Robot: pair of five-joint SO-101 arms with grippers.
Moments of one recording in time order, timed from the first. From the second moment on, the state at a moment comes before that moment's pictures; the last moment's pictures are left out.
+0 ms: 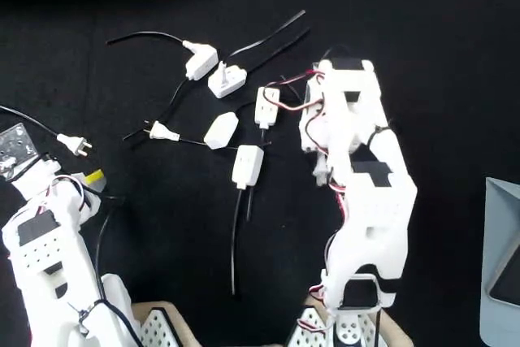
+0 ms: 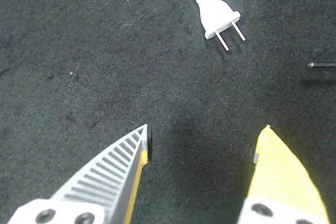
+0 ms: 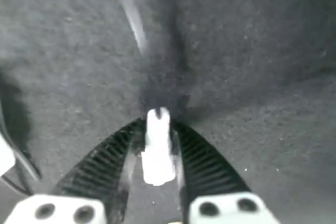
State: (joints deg) left arm -35.5 -52.8 72.7 43.6 2.2; right arm -1.0 35.6 -13.0 91.0 -1.0
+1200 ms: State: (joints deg) left arm -35.5 -52.8 72.7 43.6 2.2; right arm -1.0 36.1 -14.2 97.8 0.5
